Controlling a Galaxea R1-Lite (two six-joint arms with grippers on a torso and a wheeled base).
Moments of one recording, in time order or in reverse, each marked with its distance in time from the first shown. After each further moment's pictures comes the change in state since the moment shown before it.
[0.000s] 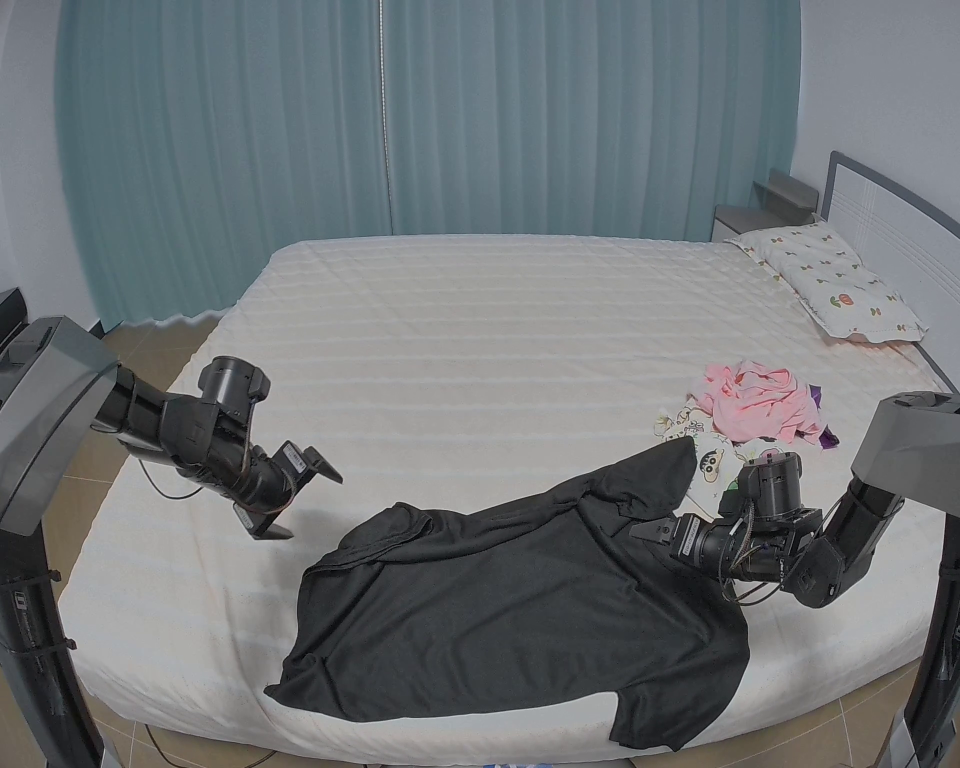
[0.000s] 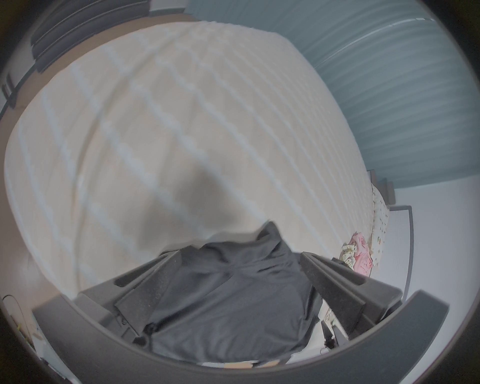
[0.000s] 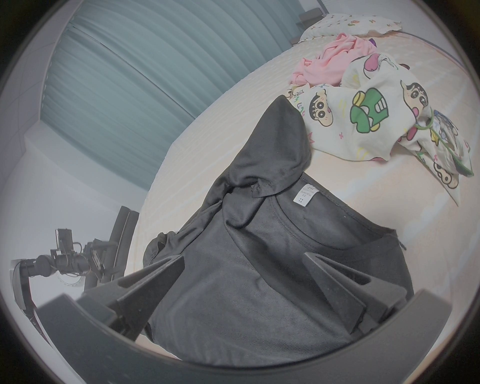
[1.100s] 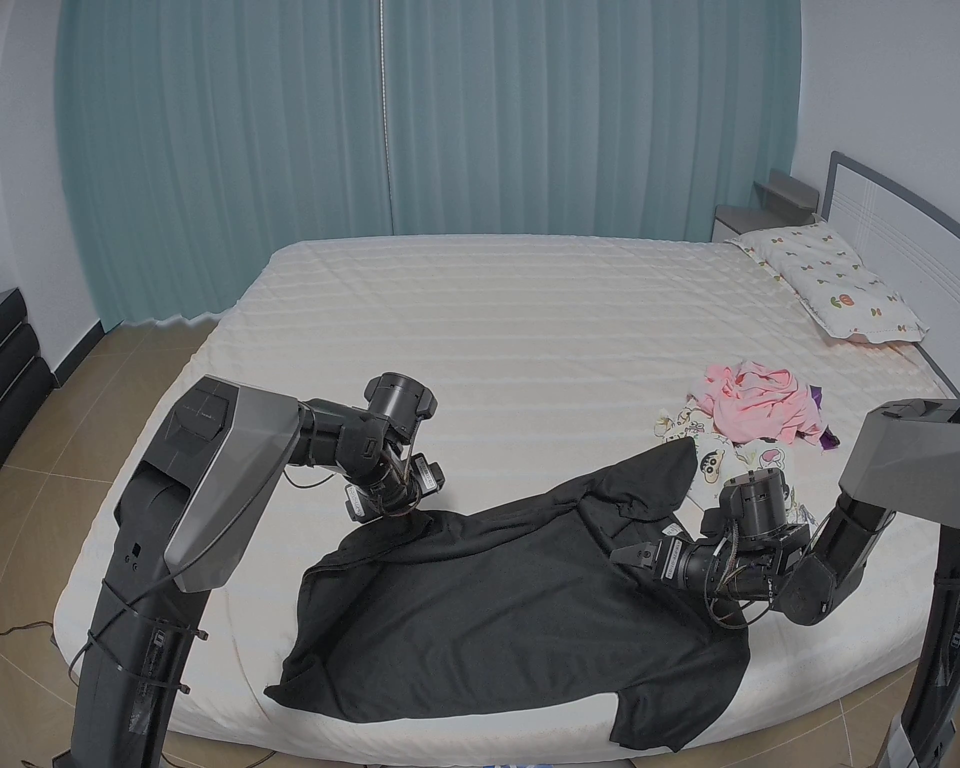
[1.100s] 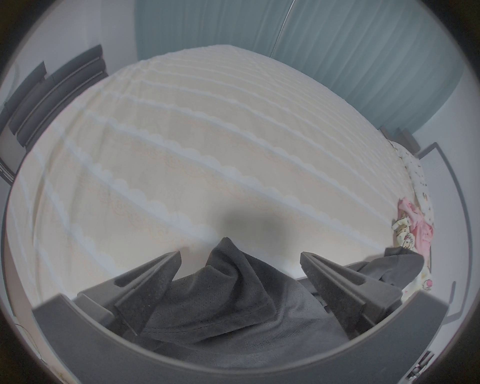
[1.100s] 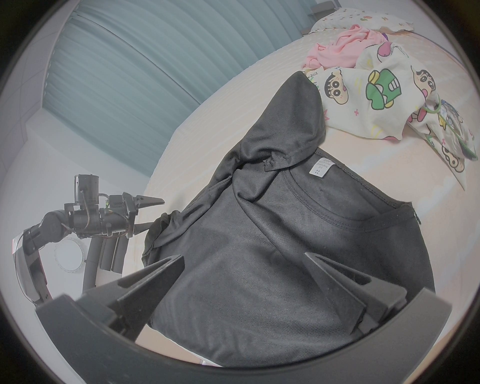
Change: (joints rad) left arm -0.263 0.431 -0.614 0.230 0.385 0.146; right arm 0.073 0.003 0.032 -0.001 -0.007 -0.006
